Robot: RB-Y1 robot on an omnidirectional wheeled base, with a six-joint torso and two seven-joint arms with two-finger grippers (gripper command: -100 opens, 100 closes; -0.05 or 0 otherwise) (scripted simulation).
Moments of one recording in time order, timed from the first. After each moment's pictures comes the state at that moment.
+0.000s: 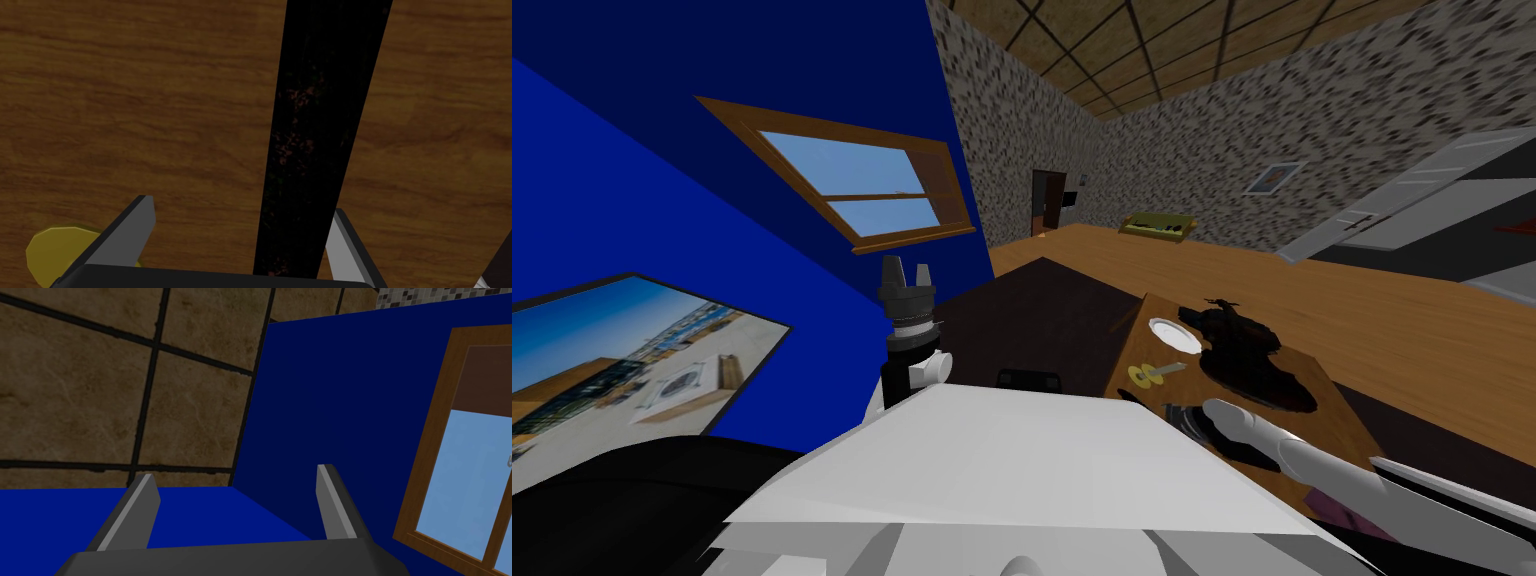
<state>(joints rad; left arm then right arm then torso) 0.52 0.04 0.07 -2.40 0.00 -0.57 -0.12 -0.01 -1.11 1.05 -0.77 1.08 -0.51 0.05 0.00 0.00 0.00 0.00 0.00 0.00</state>
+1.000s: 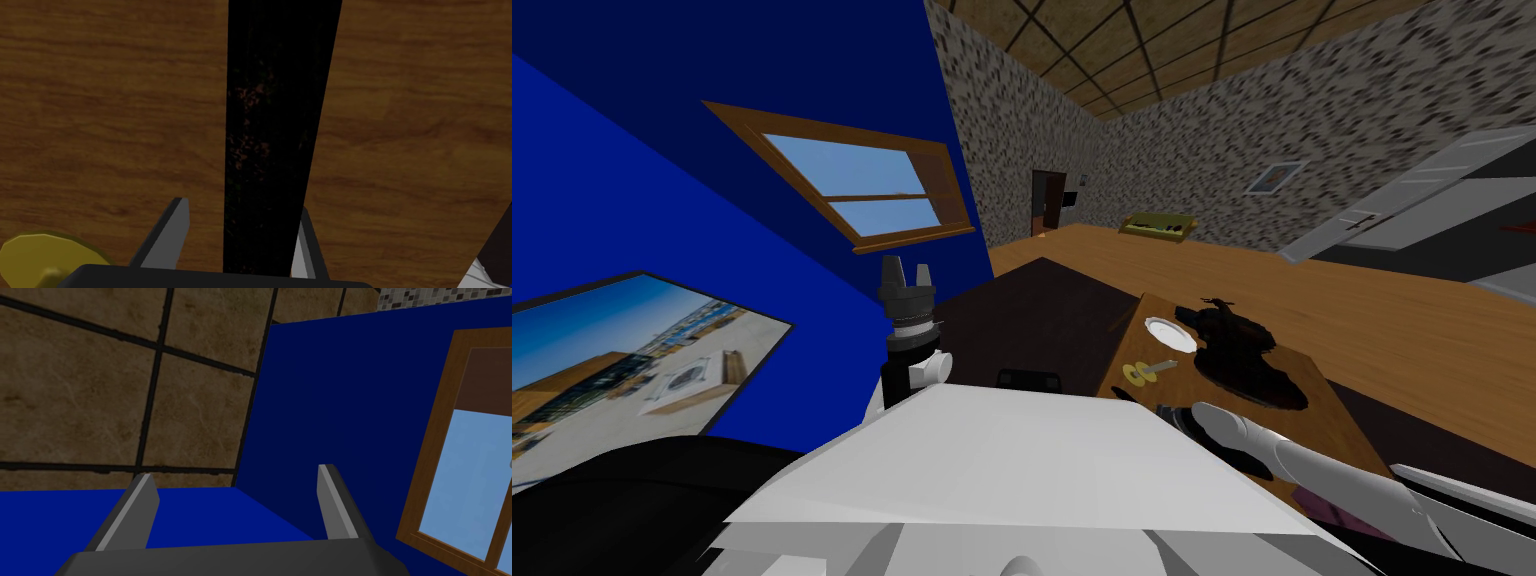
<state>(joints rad) 0.52 0.04 0.07 -2.40 0.00 -0.57 -0.12 -0.01 -1.17 1.18 -0.98 1.14 -0.38 -0.16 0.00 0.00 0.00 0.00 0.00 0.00</state>
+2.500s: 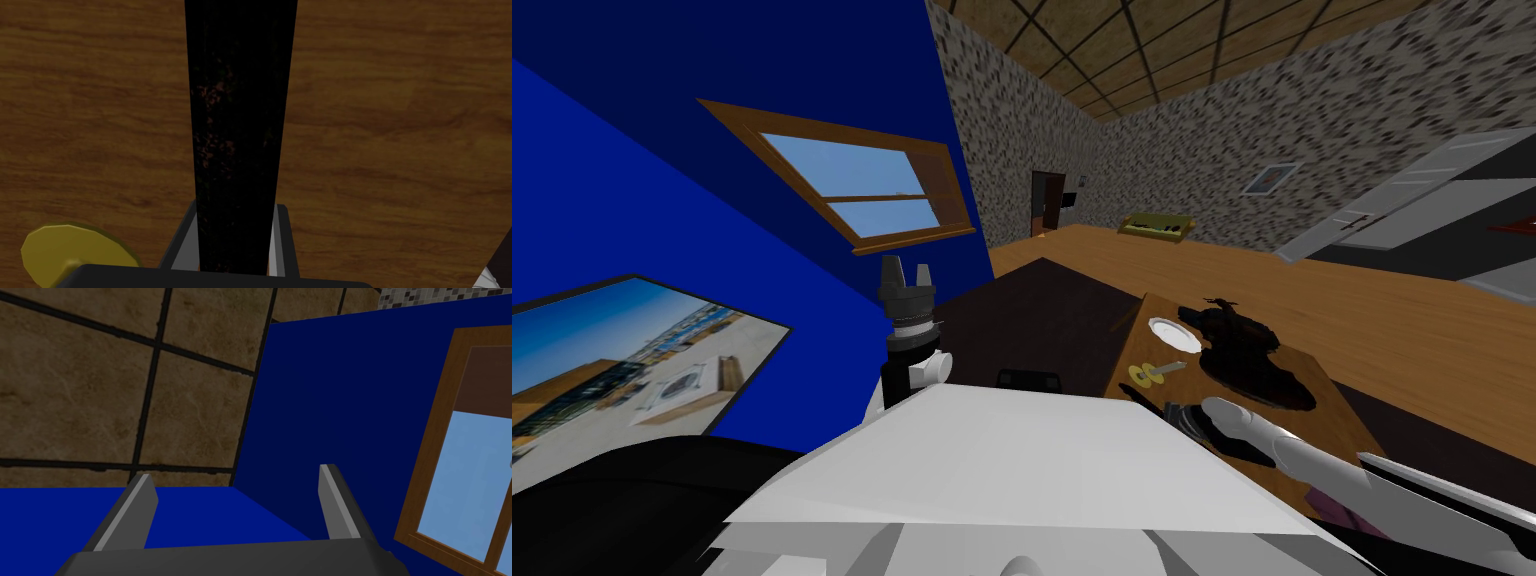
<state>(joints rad) 0.52 0.04 0.07 -2.40 0.00 -0.57 -0.12 -0.02 -1.08 1.02 -0.72 1.07 -0.55 0.08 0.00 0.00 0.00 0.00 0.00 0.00</state>
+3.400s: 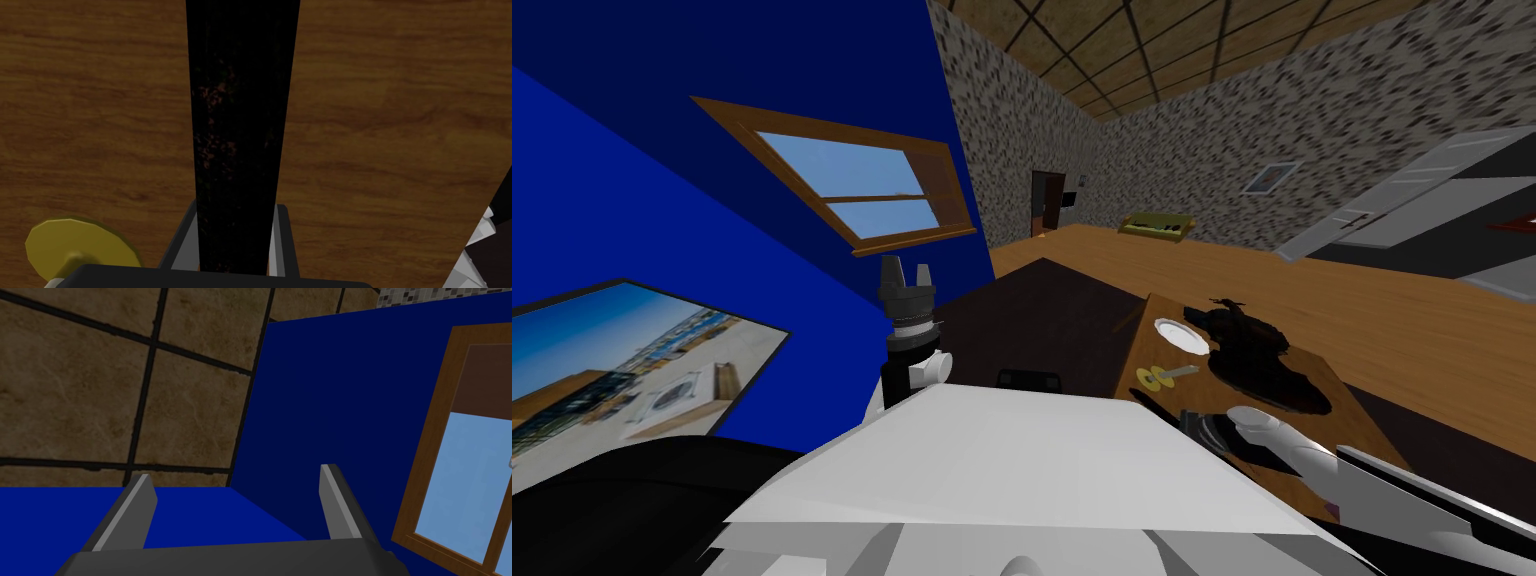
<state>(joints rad) 0.52 0.04 0.07 -2.40 0.00 -0.57 -0.12 -0.03 -1.00 0.85 -0.43 1.01 -0.72 0.36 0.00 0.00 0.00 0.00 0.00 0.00</state>
